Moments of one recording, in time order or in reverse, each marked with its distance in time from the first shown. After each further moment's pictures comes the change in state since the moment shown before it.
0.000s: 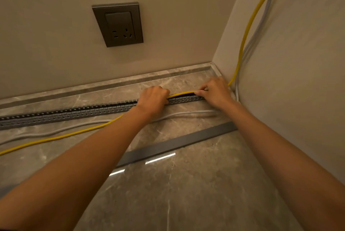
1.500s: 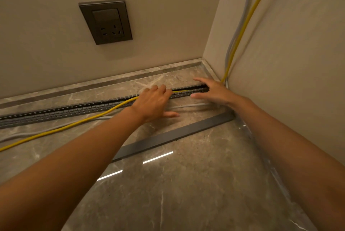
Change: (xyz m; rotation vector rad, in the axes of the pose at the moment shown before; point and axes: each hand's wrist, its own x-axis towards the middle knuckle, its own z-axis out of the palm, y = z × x) left_hand -0.014 0.017 0.006 0.081 0.027 0.216; right_hand -0.027 0.024 -0.021 0.365 -0.296 -0.031
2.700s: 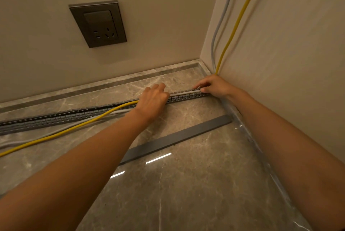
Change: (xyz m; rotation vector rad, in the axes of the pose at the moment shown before) left_hand 0.016 0.010 -0.005 0.037 0.052 -0.096; right_hand 0.021 0.004 -0.017 -0.014 -0.005 0.038
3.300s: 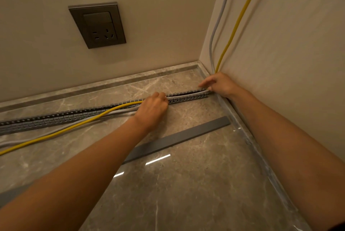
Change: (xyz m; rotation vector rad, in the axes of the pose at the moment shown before) left_hand -0.012 0.012 0.002 0.006 -0.051 0.011; right_hand 0.005 0.013 -0.007 0.177 0.120 0.121
